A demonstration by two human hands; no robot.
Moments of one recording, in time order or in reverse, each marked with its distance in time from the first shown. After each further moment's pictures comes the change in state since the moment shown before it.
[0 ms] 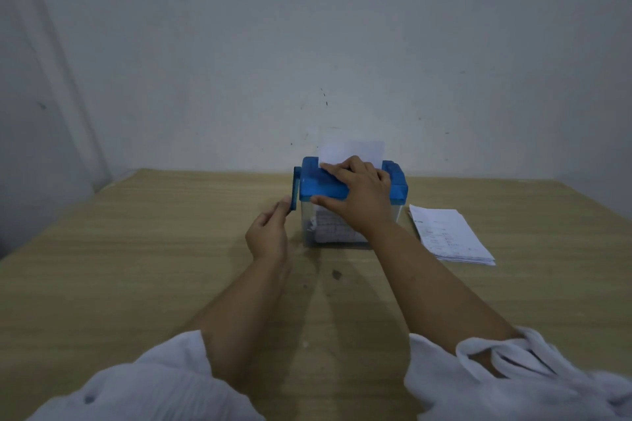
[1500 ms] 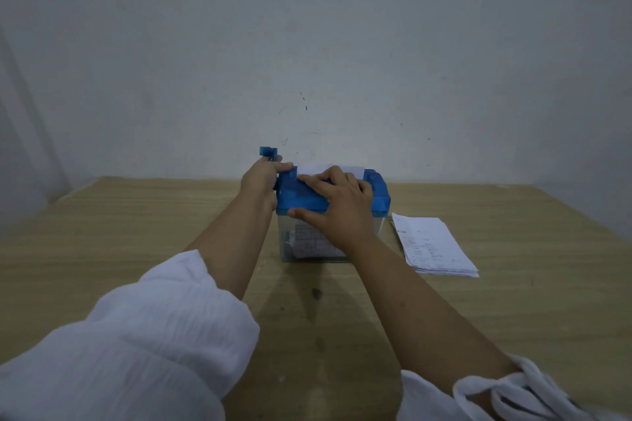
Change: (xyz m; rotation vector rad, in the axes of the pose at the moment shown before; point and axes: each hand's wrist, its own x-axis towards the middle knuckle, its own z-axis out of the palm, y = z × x) left_hand 0.050 0.058 0.075 0.069 -0.322 -0.218; right_hand 0.003 0.002 0.003 0.036 0.026 -0.007
